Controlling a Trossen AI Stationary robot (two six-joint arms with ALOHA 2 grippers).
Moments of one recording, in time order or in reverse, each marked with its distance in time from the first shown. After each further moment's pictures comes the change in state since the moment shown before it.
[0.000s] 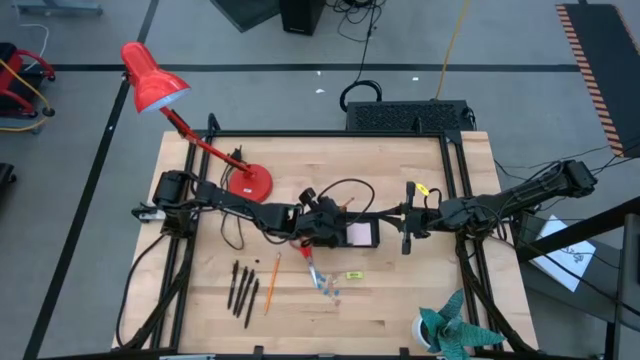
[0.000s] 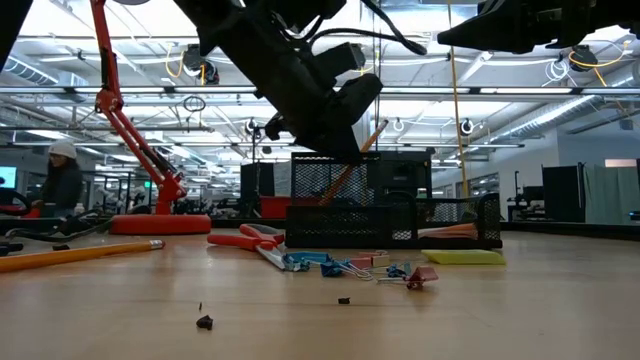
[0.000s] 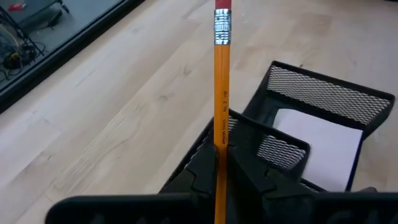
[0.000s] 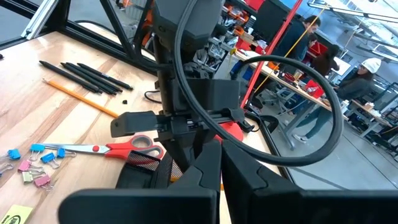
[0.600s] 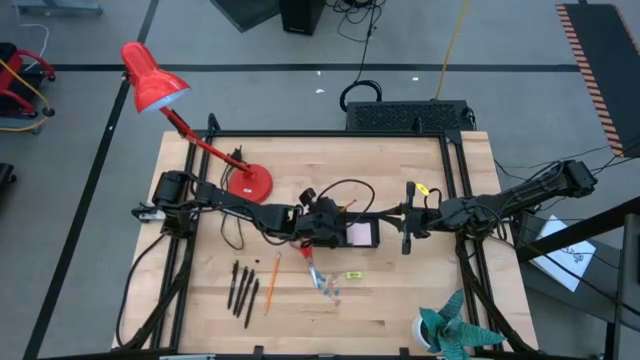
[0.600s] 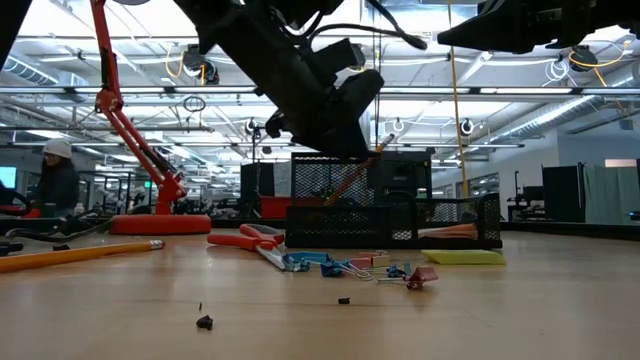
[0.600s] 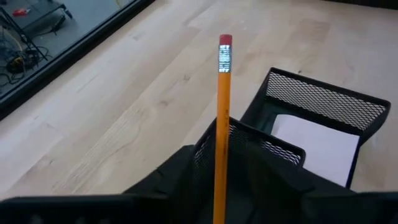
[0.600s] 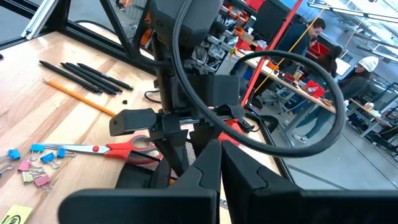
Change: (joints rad) left arm -0.003 -0.001 0.003 0.004 -0.016 -0.002; right arm 0.000 0.000 0.000 0.000 0.000 0.000
